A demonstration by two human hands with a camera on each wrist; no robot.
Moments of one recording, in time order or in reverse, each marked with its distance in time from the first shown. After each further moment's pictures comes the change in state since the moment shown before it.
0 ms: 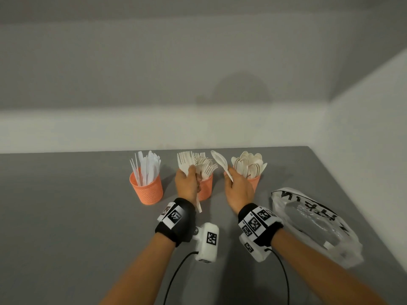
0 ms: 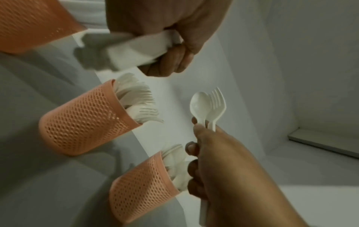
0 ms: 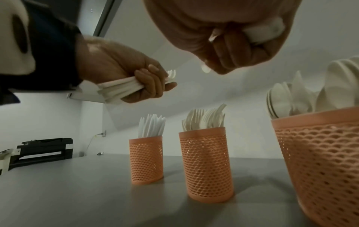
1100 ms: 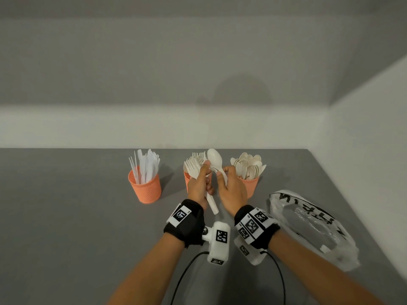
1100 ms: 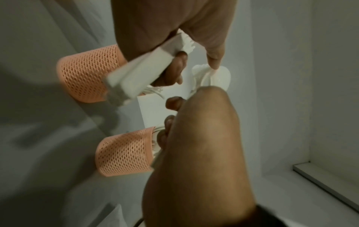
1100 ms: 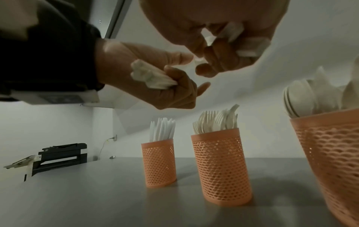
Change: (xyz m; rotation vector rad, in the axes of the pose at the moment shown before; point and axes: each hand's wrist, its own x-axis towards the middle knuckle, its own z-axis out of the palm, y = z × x) left_hand -0.010 -0.013 0.023 -0.249 -0.153 -0.308; right_hand -0.006 -0.010 -0.001 0.183 0.005 -0.078
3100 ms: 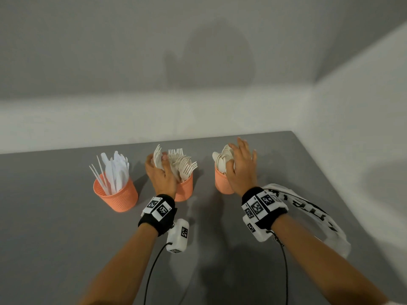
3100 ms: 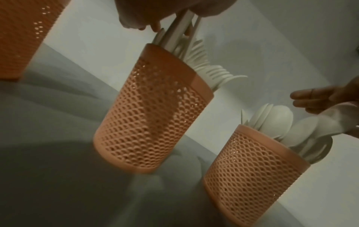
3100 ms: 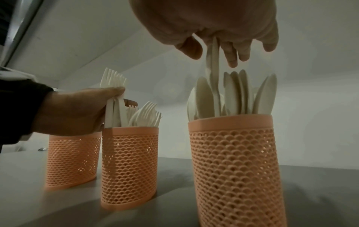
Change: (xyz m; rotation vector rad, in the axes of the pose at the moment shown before) left_hand 0.086 0.002 -0.027 0.587 0.301 0.584; right_hand 0.068 0.061 -0.031 -0.290 0.132 -0.004
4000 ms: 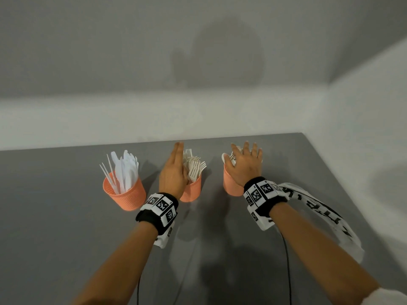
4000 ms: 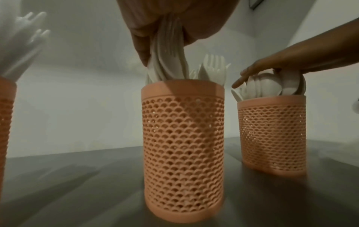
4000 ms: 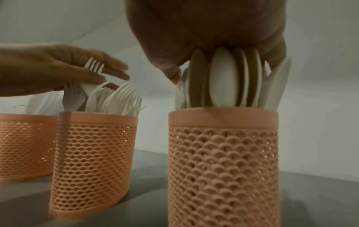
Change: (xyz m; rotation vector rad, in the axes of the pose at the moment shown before) left_hand 0.013 0.004 -0.014 0.584 -0.394 0.423; right_hand 0.029 0.005 0.022 -0.435 -0.250 0.082
